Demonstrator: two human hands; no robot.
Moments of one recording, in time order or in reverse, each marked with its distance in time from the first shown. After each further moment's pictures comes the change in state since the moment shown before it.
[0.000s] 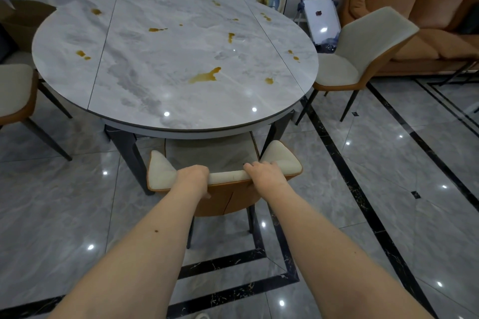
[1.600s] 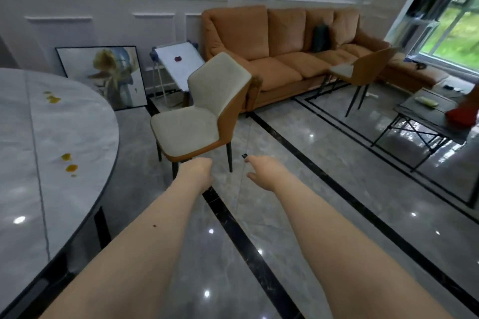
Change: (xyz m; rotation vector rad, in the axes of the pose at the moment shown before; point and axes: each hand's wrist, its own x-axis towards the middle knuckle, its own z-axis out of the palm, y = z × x) left_hand 0.343 0.704 -0.360 0.060 0.300 0.488; right_hand 0.095 0.821 -0.062 0.336 0.061 0.424
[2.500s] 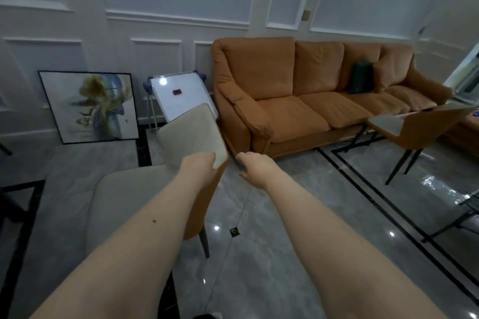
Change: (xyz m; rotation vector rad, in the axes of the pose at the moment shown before) left_hand 0.561 0.113 -0.161 -0.027 0.226 -0.213; right_hand 0.509 0.285 -0.192 -0.130 0.098 -0.287
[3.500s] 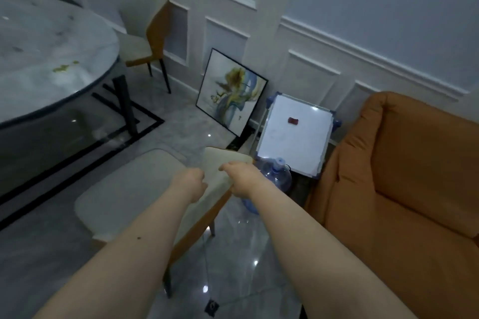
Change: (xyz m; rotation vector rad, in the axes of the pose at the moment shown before) left_hand 0.305 -0.015 0.034 -0.399 -0.080 -1.028; right_hand 0.421 0.089 -0.040 -0.296 -0.234 -0.985
